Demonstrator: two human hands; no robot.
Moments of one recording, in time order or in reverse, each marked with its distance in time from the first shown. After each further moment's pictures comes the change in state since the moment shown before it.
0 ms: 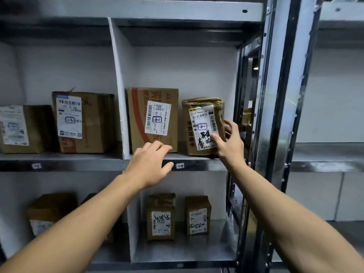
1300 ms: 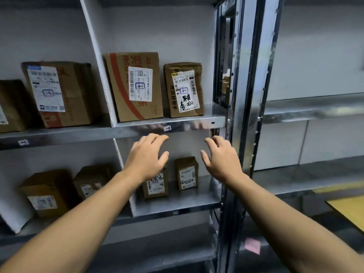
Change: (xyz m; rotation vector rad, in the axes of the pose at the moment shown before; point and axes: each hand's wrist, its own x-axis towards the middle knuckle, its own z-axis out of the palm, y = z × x) left_hand -0.070 0.024 0.032 -0.161 -0.009 0.069; right_hand -0.147 0.037 -0.039 -0.866 -0.232 -0.181
